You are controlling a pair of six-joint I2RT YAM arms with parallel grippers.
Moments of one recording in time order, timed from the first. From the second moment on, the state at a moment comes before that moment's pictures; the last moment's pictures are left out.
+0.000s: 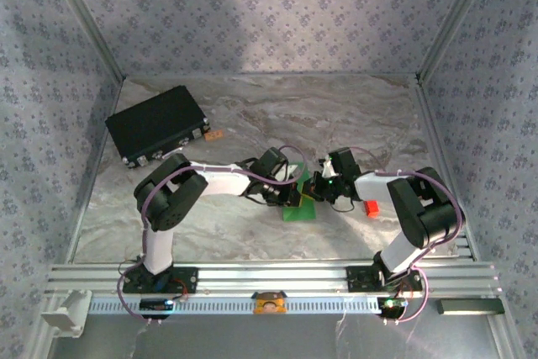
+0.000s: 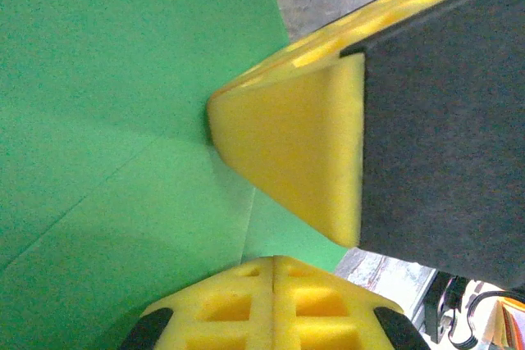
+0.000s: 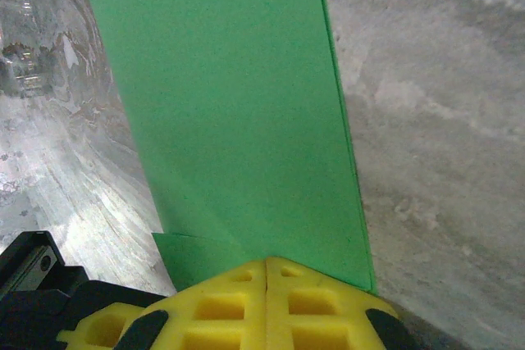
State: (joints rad) left arm -0.88 1.93 1.05 -0.07 0.56 -0.73; right arm 0.38 1.60 0.57 0.04 -0.58 0.77
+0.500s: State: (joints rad) left arm -0.88 1.93 1.01 -0.03 0.56 -0.71; right arm 0.38 1.60 0.57 0.04 -0.58 0.77
